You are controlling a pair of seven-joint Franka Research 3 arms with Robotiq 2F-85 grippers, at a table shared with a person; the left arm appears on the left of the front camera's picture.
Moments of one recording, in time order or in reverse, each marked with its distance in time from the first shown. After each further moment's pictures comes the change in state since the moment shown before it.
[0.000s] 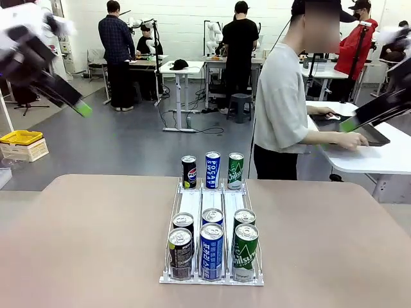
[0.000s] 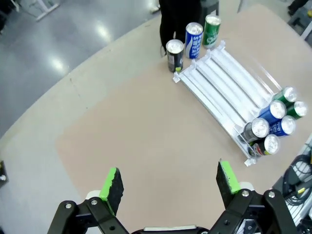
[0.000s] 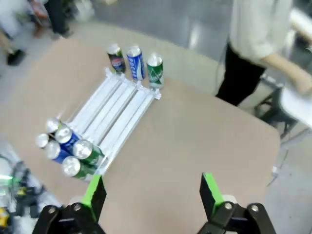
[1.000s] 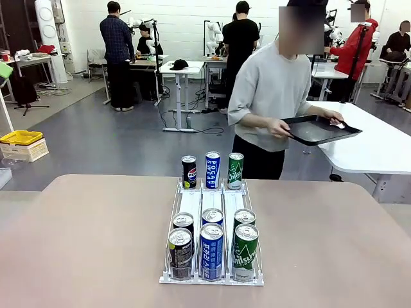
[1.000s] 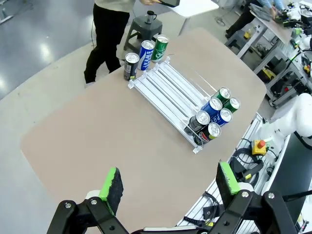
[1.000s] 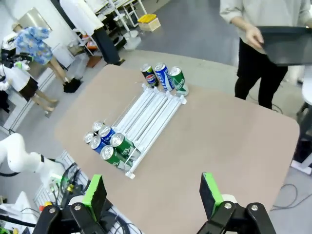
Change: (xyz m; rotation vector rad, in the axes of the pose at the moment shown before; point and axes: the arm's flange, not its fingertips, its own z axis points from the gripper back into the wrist) left arm -0.046 0.074 0.089 -0.339 -0.096 0.080; right arm -0.060 -0.118 0.092 0.291 -0.122 -0.144
